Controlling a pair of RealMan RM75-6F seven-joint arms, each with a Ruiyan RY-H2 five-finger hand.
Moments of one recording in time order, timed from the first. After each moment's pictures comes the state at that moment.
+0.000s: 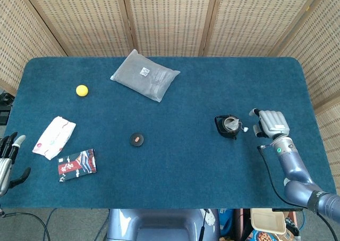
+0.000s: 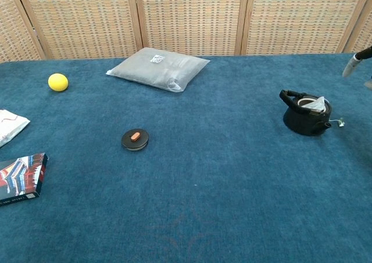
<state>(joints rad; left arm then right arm) -0.07 -1.11 -0.03 -1.61 1.45 1.47 0.11 0.72 -1.16 0.17 -1.51 -0.71 0.79 -0.35</state>
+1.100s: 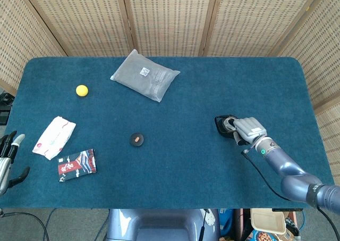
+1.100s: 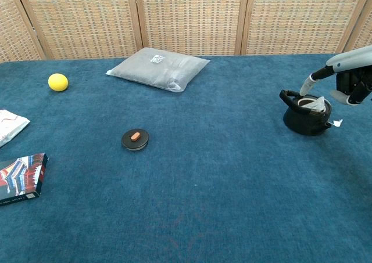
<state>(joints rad) -0.07 -1.10 -0.04 -1.63 1.45 1.47 0.13 0.90 -1.08 0.08 -1.60 -0.77 0.53 -0.30</state>
